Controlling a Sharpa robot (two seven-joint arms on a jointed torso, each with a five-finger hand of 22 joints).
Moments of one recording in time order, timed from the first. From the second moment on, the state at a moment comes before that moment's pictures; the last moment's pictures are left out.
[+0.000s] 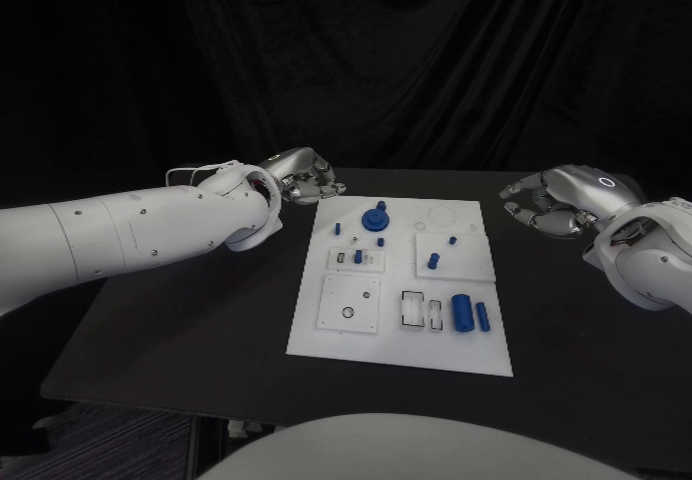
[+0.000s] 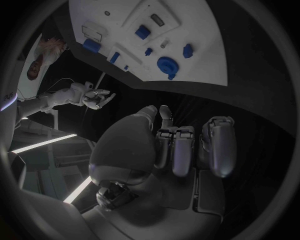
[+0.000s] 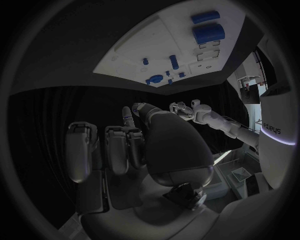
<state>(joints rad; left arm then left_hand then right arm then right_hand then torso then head) 1.31 -0.78 -0.21 1.34 -1.17 -0.43 -0.08 1.25 0.02 0.11 0.29 0.34 0.86 0.03 0.48 1.28 1.46 -0.05 1.57 1.31 1.47 -0.09 1.57 1.31 0.05 1.47 0.01 1.36 1.31 1.34 -0.98 -0.25 1.51 -1.53 -0.51 -0.03 1.31 0.00 0.35 0.15 0.45 0.86 0.11 0.08 0.17 1.47 0.01 1.57 1.31 1.47 -0.06 1.53 1.31 0.01 1.47 0.05 1.47 1.31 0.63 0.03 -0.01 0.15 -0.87</state>
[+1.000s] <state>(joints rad) 1.32 -0.62 -0.21 1.10 -1.14 0.01 -0.26 1.04 0.06 -0.06 0.29 0.21 0.94 0.02 0.42 1.26 1.46 -0.04 1.57 1.31 1.47 -0.09 1.57 1.31 0.05 1.47 0.02 1.37 1.31 1.34 -0.97 -0.25 1.51 -1.53 -0.51 -0.03 1.31 0.00 0.35 0.15 0.45 0.86 0.11 0.08 0.17 1.47 0.01 1.57 1.31 1.47 -0.06 1.53 1.31 0.01 1.47 0.05 1.47 1.31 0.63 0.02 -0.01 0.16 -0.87</state>
